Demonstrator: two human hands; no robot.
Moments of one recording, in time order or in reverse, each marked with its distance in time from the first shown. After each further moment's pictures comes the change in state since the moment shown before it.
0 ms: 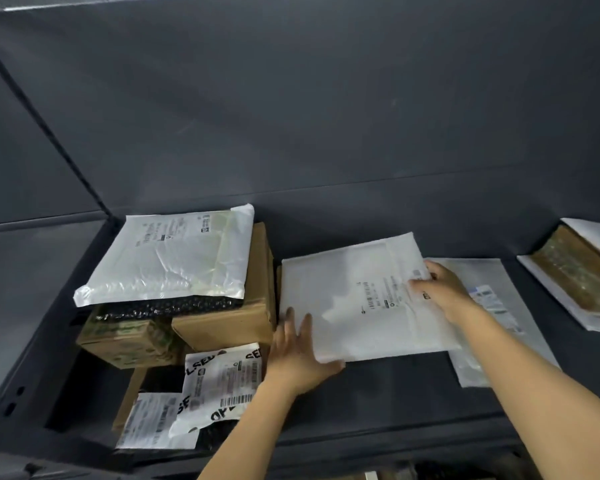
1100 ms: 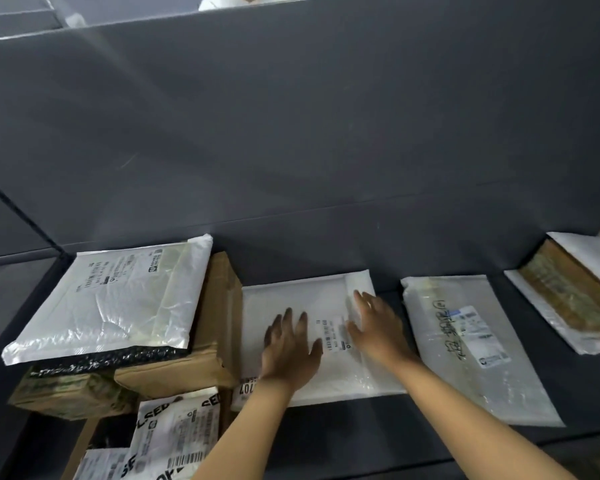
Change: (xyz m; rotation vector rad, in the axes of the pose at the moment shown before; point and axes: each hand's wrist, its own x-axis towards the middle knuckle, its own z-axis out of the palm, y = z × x) left_hand 0.071 0.064 -0.008 0.152 0.140 0.022; right_hand 0.008 0.012 0.043 -0.761 -0.038 -0.392
